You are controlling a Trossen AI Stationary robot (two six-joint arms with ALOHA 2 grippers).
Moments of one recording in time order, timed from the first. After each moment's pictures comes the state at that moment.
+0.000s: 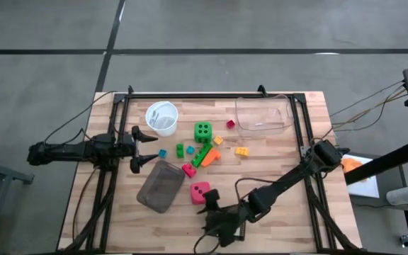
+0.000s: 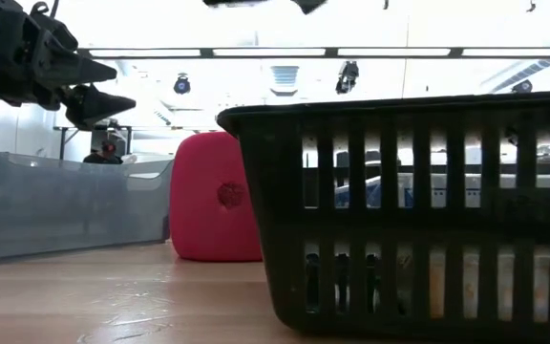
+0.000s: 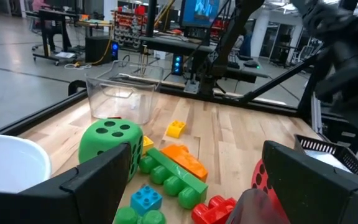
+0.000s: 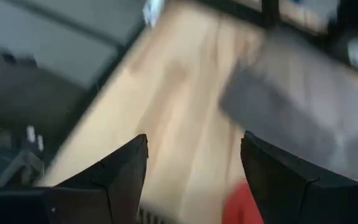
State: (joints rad) left arm 0.01 0.10 0.06 -0.02 -0.10 -0.14; right arm 0.56 1.97 1.42 -0.06 0.30 0.00
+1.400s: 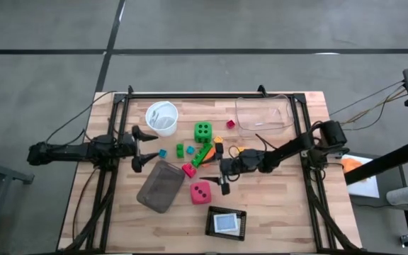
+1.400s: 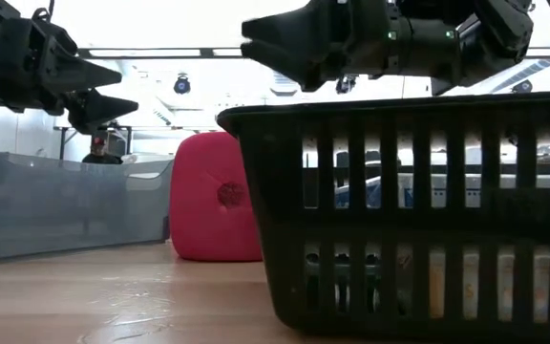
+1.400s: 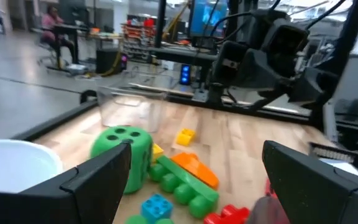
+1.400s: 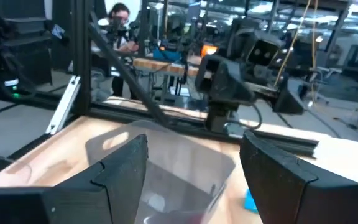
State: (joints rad) left arm 0.01 0.10 0.00 0.08 -0.15 -0.11; right arm 0.17 1.80 0.77 1.05 0.05 -0.11
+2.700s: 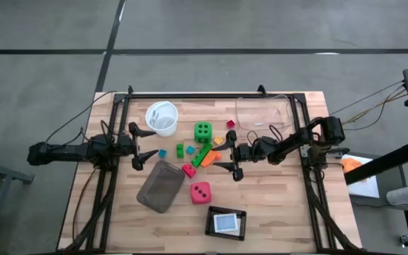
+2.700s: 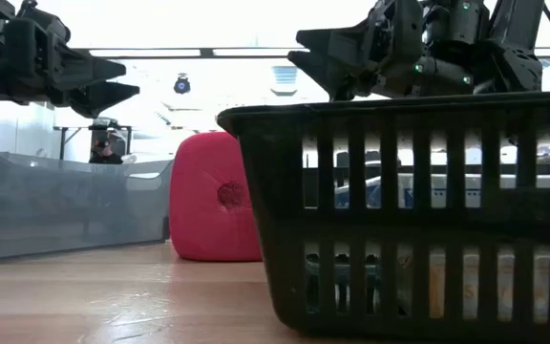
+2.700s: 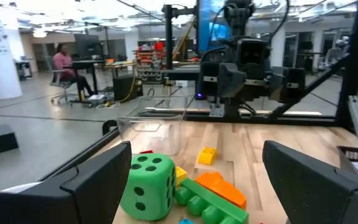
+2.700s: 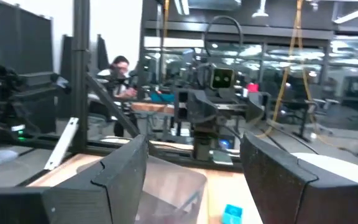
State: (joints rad) left arm 0.01 0.10 0.00 0.15 -0.20 0.04; right arm 0.02 1.79 0.52 1.50 -0.12 -0.02
